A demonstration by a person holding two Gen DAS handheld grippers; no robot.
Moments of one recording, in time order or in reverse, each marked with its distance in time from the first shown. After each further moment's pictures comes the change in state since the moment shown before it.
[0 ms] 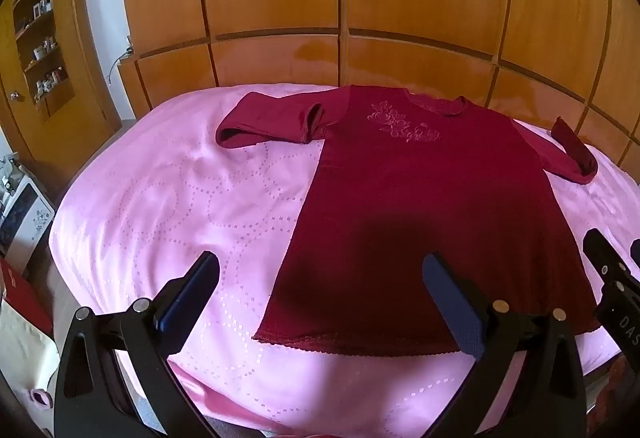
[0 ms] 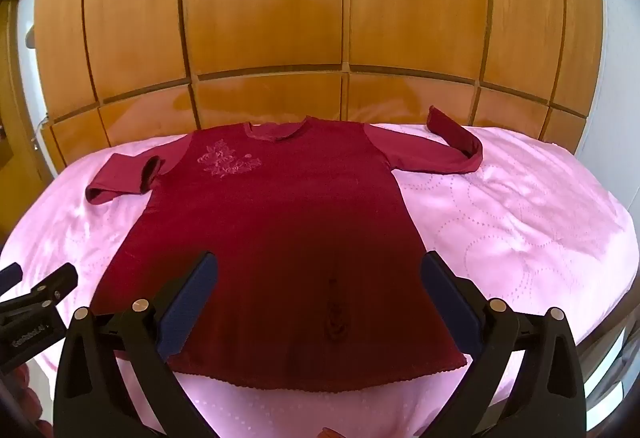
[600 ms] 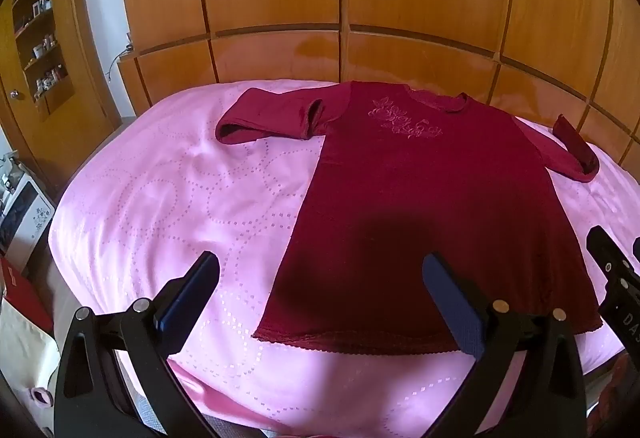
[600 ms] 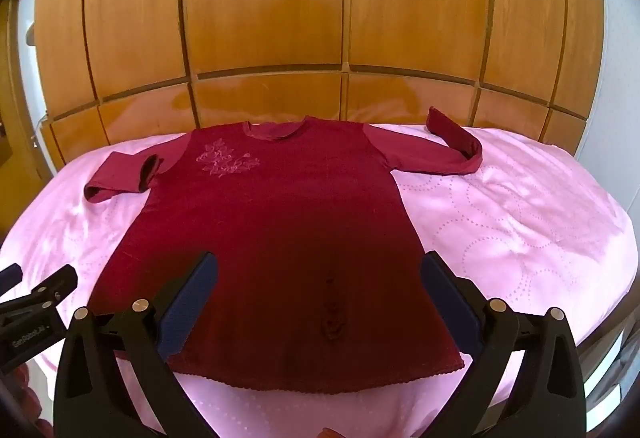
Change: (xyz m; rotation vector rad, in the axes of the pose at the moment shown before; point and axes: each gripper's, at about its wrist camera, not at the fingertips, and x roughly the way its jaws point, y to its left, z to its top) left arm 0.004 0.000 -0.003 0.007 0.019 0.007; right arm 0.000 -0.004 0.001 0.001 0.008 -0.001
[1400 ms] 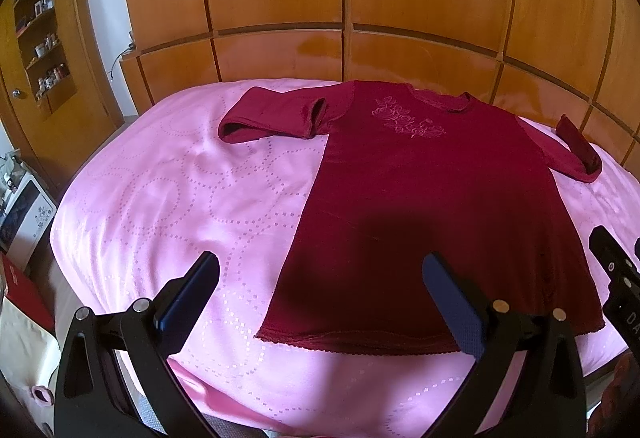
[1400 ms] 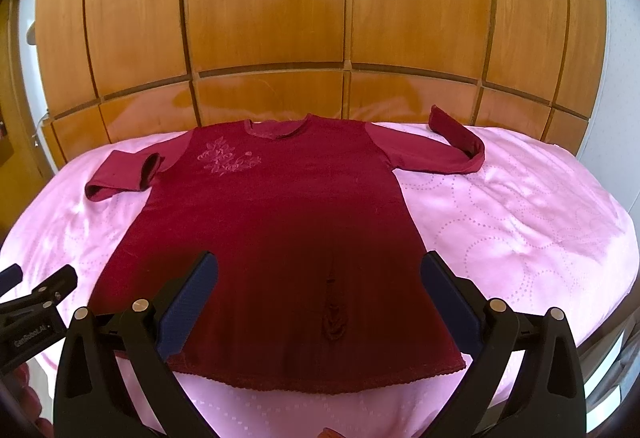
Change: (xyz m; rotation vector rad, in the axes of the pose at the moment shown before) left arm 0.005 0.004 -0.002 -0.001 0.006 0.010; right arm 0.002 0.004 0.000 -0.005 0.003 0.004
